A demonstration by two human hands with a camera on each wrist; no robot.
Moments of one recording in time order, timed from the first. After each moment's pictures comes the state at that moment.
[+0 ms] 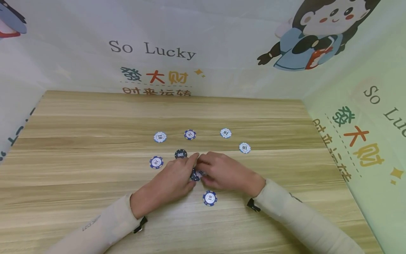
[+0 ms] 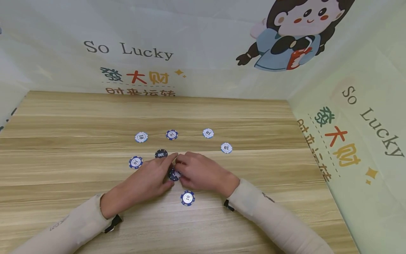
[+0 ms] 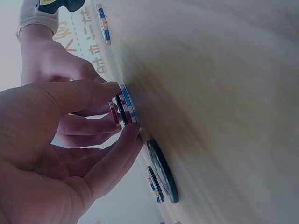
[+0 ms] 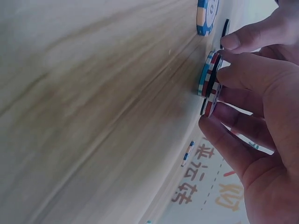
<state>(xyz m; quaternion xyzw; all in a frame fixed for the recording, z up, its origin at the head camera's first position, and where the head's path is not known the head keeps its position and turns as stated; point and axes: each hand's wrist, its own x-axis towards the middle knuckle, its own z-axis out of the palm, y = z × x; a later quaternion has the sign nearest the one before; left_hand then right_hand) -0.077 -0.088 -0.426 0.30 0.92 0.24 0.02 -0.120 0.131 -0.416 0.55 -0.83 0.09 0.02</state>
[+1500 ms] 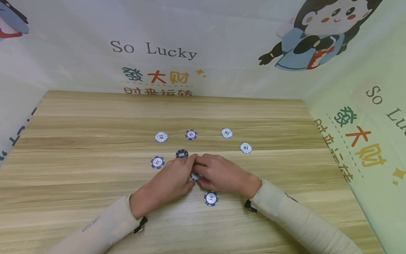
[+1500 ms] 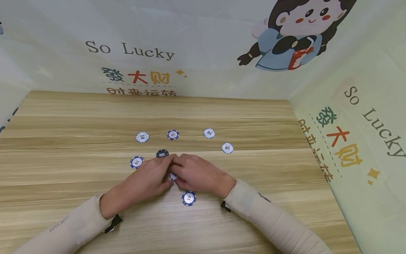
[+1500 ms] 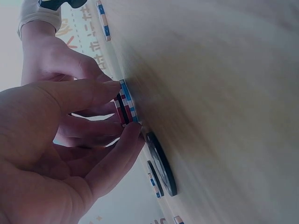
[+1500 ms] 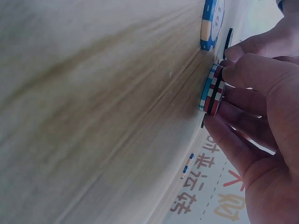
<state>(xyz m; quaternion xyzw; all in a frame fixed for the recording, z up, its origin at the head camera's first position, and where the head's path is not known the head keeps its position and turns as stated) -0.076 -0.093 -0.425 0.29 0.93 0.24 0.03 -0.119 0.119 -0.423 0.56 -0.82 0.11 0.01</state>
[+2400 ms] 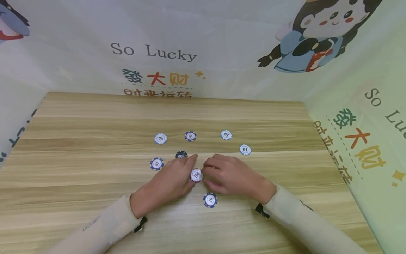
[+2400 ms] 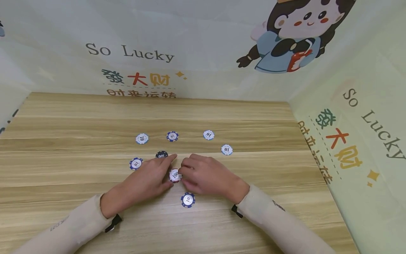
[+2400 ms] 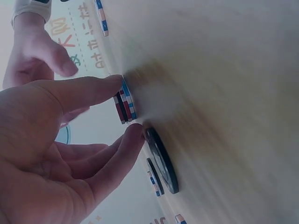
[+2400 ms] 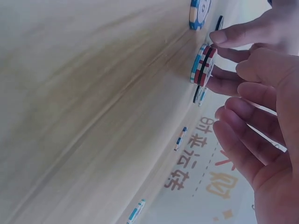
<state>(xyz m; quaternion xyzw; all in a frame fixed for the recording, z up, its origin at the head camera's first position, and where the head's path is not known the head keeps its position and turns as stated) -0.081 -0.093 -0.427 0.31 0.93 0.21 -0.01 -0.113 0.146 -0.411 0.57 -0.80 0.12 0.11</state>
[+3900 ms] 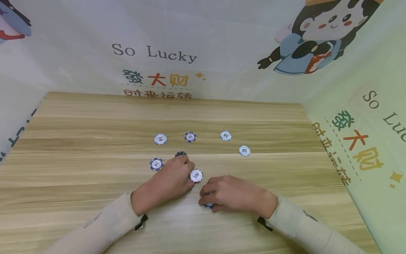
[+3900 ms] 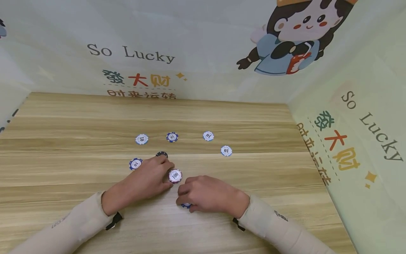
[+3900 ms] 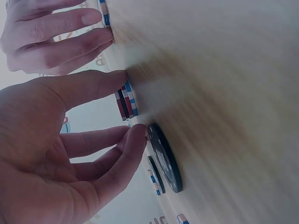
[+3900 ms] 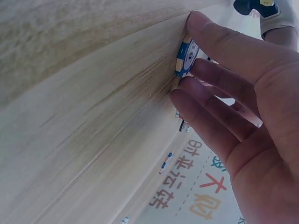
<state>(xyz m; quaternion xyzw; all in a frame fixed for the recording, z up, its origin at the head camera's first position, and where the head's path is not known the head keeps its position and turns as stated) -0.086 -0.091 -0.424 0.31 0.94 0.17 0.00 -0.084 0.149 -0.409 0.64 -0.77 0.04 -0.05</state>
